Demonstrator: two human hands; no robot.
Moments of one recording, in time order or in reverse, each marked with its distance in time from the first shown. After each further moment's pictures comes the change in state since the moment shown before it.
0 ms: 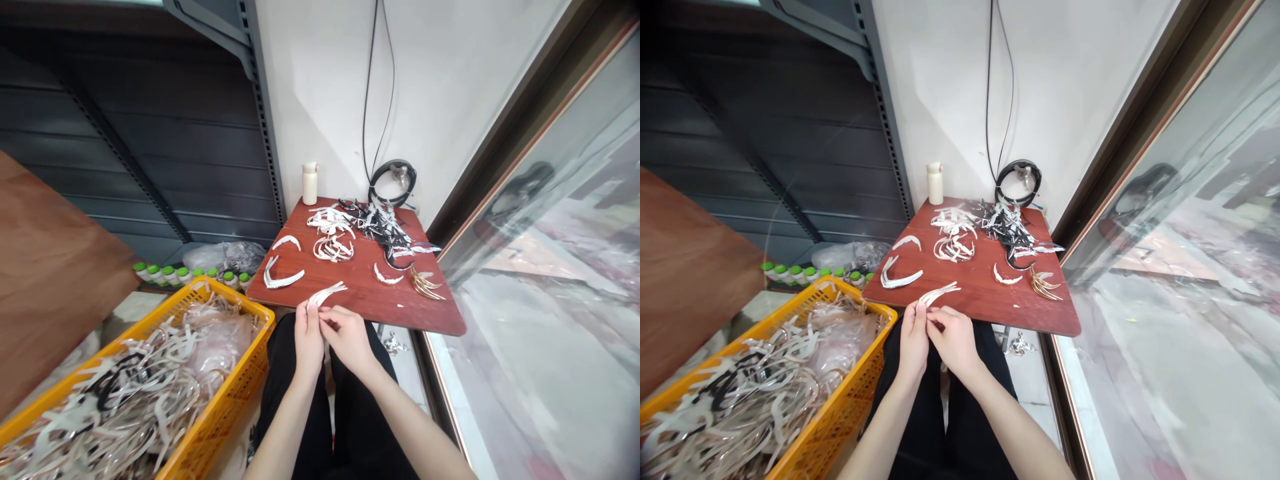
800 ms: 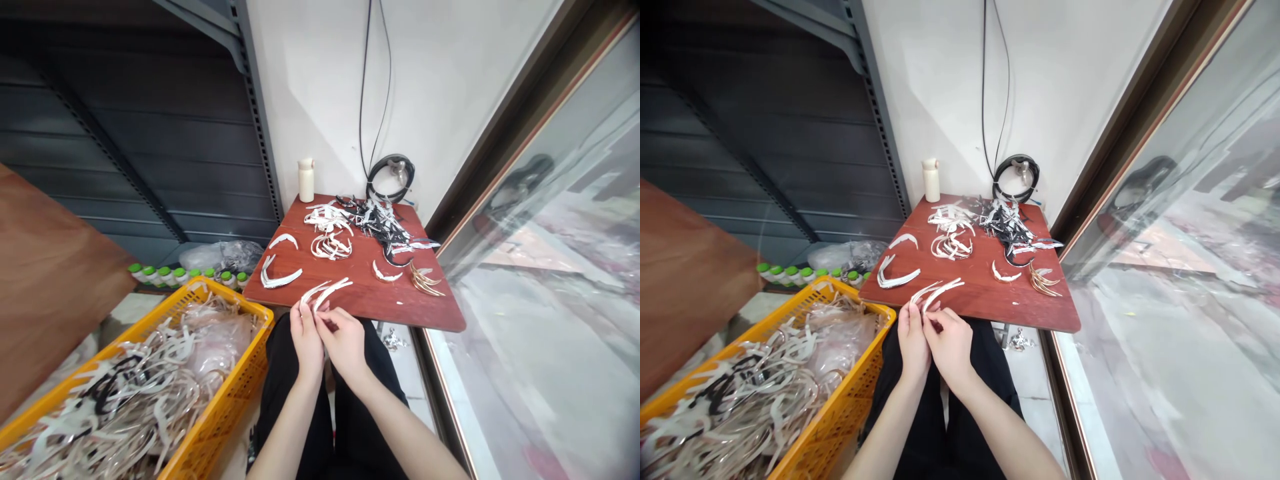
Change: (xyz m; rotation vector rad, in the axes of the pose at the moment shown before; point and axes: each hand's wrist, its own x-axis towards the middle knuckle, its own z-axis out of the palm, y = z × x) left_hand 0.001 -0.013 0.008 -0.259 0.131 -0.086; right_hand -0.011 -0.002 0.016 -0.080 0.195 0.134
